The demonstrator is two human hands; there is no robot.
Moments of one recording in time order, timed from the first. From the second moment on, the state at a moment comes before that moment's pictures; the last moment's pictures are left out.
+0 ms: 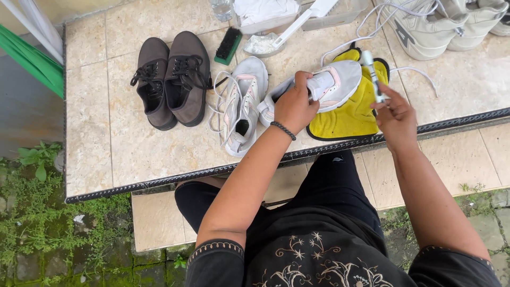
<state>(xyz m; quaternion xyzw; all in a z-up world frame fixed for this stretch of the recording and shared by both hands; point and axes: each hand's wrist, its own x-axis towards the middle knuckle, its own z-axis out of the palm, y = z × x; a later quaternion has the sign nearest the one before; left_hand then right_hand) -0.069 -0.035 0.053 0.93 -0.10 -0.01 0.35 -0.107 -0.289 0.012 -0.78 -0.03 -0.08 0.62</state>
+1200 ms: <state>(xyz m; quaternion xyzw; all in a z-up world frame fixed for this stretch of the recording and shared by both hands) -0.045 -0.039 -0.017 0.92 -0.15 0.31 0.17 -0.091 -0.306 0.003 -0.84 -0.03 -0.06 0.54</state>
